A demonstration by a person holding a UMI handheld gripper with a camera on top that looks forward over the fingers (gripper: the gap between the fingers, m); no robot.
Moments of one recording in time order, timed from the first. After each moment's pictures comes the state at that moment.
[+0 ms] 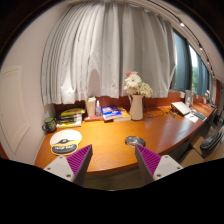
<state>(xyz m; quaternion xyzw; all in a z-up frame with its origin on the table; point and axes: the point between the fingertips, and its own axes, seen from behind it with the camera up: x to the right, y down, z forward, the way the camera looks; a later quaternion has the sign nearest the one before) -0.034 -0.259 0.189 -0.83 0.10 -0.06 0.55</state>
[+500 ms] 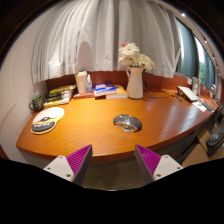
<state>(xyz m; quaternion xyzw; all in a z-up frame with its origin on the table) 0.055 -0.221 0.047 -0.87 0.07 -0.04 0.48</state>
